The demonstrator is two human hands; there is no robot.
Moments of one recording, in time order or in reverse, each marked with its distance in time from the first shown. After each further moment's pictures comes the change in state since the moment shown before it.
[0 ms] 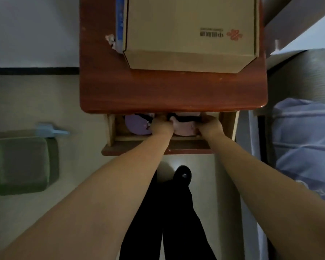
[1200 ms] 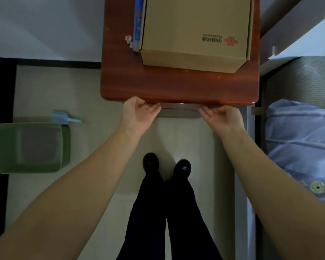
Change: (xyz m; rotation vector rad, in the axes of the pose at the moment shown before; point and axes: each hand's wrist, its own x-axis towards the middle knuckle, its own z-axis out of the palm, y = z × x) left_hand -0.087 0.002 -0.103 -1.505 -0.240 -0.119; right_hand -0.054 -0.015 -0.057 1.643 -0.282 0.267
